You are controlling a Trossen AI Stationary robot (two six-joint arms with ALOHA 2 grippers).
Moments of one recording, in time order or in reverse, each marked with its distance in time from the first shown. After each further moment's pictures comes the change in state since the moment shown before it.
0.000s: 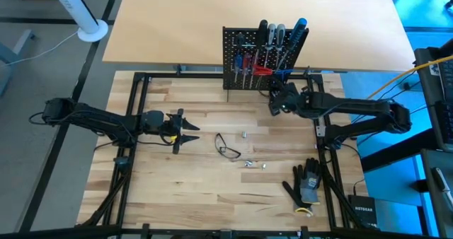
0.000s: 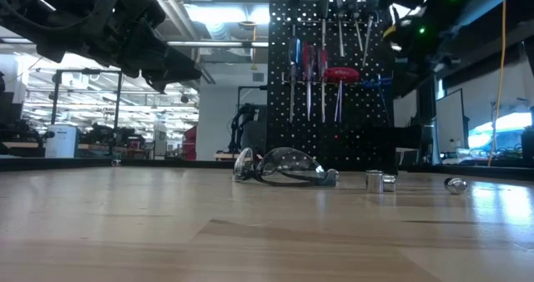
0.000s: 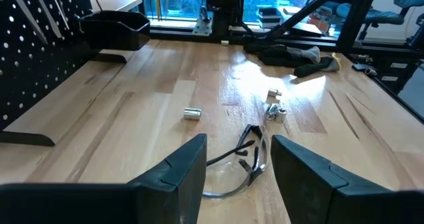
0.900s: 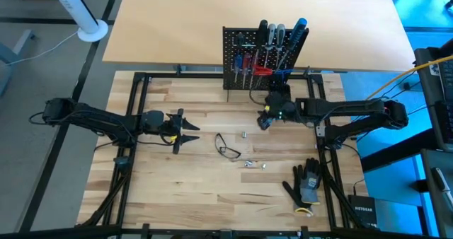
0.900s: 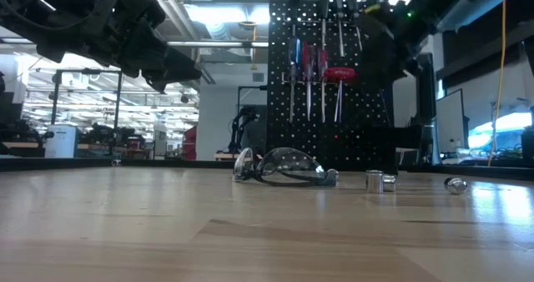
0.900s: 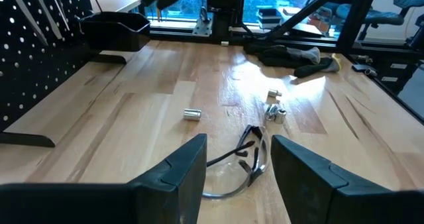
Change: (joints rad) left arm 0.000 0.000 0.000 0.001 0.000 0.000; right arm 0.121 0.058 -0.012 0.310 -0.272 -0.141
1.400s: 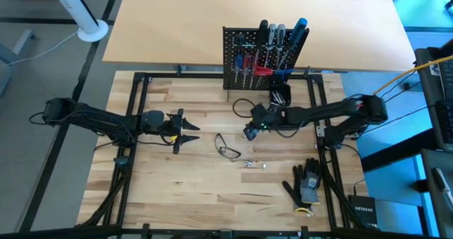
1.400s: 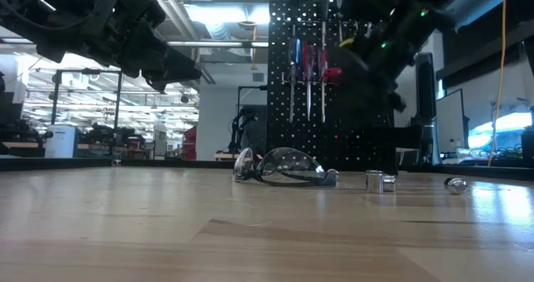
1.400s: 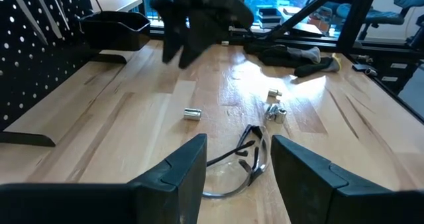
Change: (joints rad) left arm 0.000 0.000 0.000 -0.001 0.000 0.000; right arm 0.074 0.281 -0.001 0.191 -0.089 0.171
